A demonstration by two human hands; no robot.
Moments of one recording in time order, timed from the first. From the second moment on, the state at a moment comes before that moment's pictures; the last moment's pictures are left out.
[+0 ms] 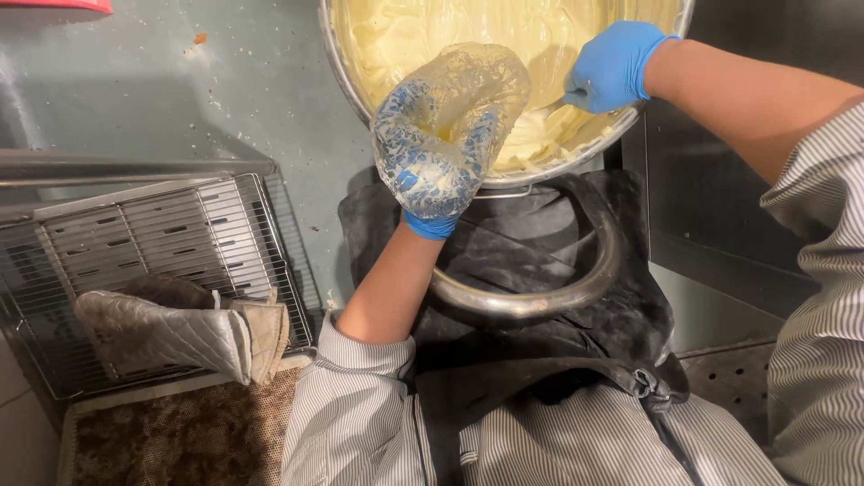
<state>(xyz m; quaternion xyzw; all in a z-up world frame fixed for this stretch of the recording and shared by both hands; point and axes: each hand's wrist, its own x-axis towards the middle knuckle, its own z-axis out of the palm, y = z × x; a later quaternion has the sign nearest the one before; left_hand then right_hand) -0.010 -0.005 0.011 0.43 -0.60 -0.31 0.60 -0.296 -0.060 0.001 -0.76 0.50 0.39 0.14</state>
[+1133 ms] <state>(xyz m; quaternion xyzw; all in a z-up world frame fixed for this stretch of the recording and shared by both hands) -0.042 -0.085 -0.048 0.38 -0.81 -0.10 0.44 -0.426 -0.047 0.150 -0.62 0.72 -0.16 0.29</state>
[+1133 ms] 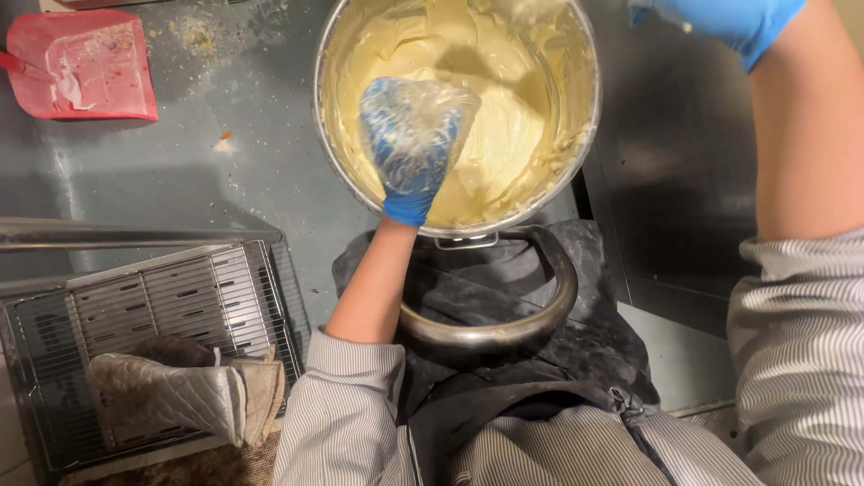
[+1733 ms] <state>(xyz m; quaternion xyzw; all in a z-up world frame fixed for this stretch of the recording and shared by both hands) -0.067 -0.071 -0.023 0.42 -0.65 -0.28 0.56 -0.203 0.037 0.103 -0.76 0.60 0.04 -0.25</state>
